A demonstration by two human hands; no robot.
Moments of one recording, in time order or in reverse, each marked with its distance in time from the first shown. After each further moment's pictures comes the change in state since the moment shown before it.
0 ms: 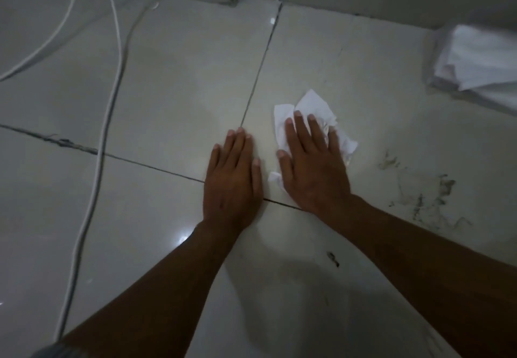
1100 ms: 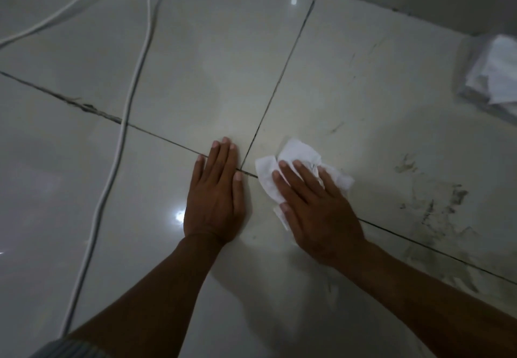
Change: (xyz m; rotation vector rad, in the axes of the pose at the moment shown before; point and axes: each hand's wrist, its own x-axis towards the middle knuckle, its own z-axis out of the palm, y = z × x) left_hand -0.056 -0.040 -0.012 -0.021 -0.041 -0.155; right_hand -0.078 -0.012 0.005 -0.027 -0.055 -0.414
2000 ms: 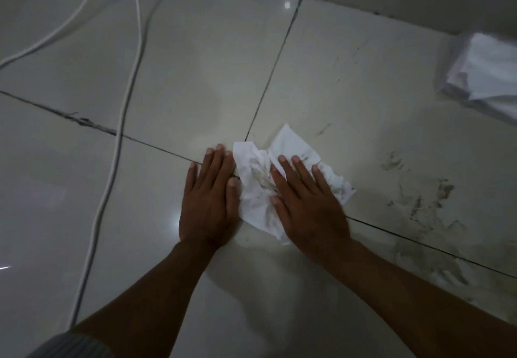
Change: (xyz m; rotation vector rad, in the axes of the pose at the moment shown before) left_hand 0.000 -0.003 0.004 0.018 -0.009 0.029; right_hand 0.007 -0.004 -0.002 -0.004 0.041 0.121
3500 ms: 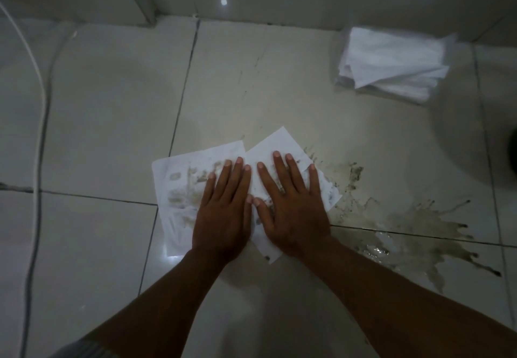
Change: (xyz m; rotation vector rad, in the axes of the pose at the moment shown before) left_hand 0.021 0.120 0.040 0.106 -0.179 0.363; right_hand -0.042 0.077 -0.002 0.053 0.032 0.336
